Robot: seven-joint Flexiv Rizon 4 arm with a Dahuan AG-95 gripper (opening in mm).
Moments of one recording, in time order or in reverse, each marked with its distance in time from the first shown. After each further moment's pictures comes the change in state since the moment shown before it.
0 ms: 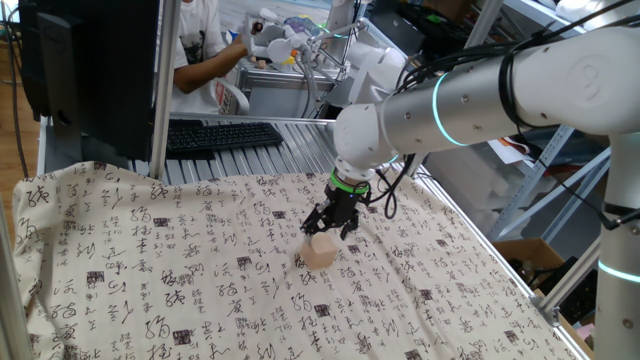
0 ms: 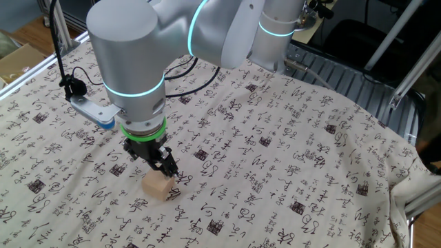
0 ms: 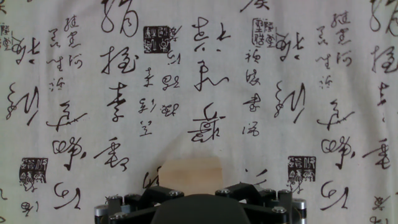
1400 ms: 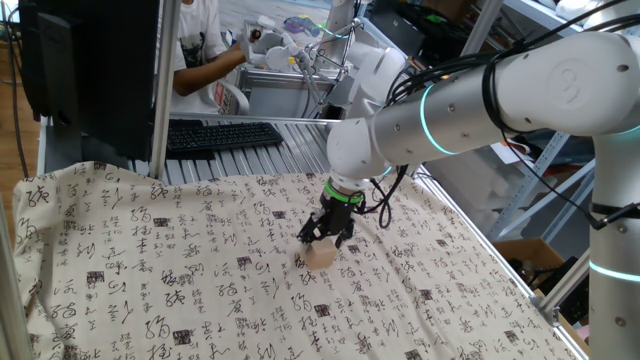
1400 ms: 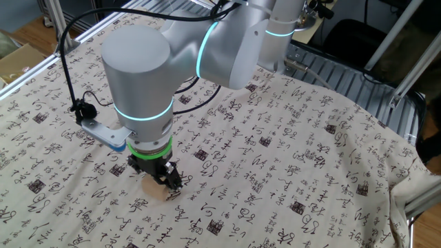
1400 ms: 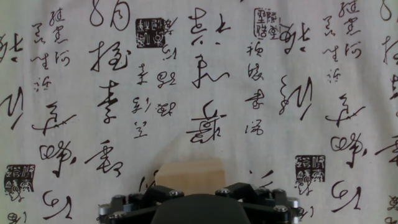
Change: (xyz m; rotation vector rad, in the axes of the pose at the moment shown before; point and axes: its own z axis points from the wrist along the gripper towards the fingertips) arm 0.005 0.000 0.021 0.001 -0.002 0.031
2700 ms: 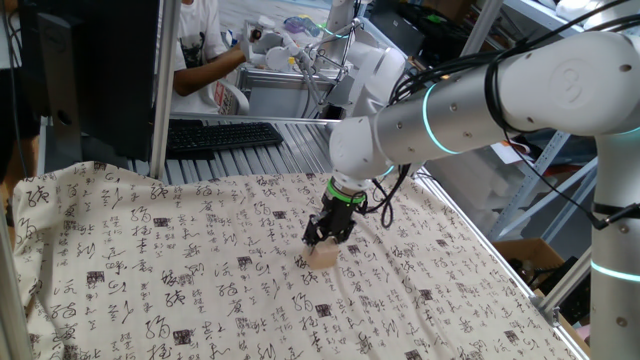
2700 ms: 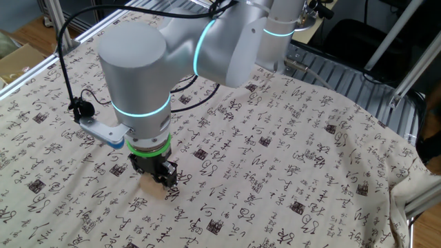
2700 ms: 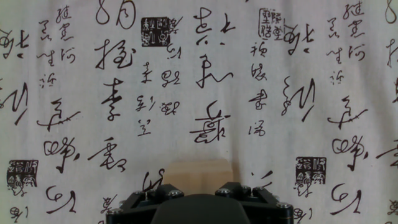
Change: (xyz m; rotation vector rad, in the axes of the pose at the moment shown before) arm 0.002 0.000 -0.001 -0.022 0.000 -0.024
